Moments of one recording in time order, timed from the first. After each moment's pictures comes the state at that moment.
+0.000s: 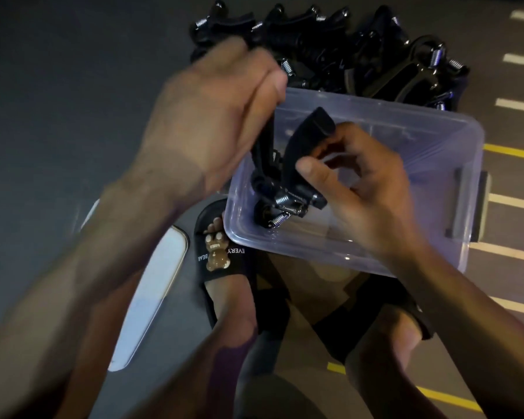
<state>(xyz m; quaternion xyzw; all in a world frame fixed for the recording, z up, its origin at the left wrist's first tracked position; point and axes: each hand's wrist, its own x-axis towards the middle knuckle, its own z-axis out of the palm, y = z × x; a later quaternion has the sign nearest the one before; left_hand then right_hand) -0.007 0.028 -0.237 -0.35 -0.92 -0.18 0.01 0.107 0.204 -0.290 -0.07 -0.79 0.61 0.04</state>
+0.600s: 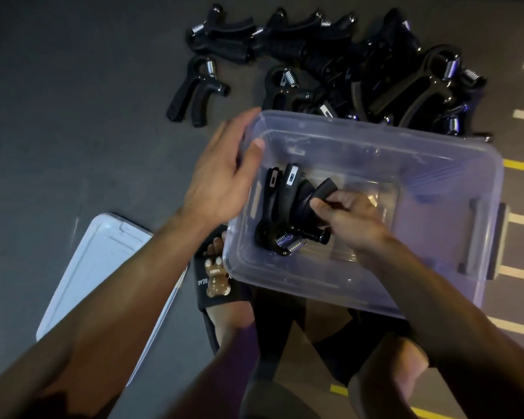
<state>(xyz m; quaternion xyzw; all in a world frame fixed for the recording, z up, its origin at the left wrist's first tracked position) -0.022 0.031 -0.351 -0.14 -0.90 -0.38 -0.16 0.083 0.222 -0.405 -0.37 -0.70 0.57 -0.20</state>
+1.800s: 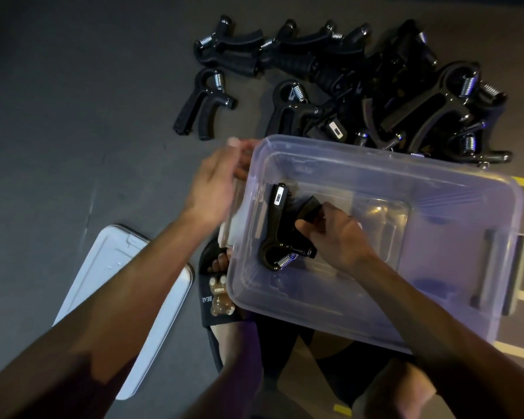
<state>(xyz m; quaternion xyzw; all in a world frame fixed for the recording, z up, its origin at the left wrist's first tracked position) -0.043 0.029 -0.366 0.03 -0.82 -0.54 -0.21 0.061 0.210 -0.418 -0.25 -0.84 0.36 -0.31</state>
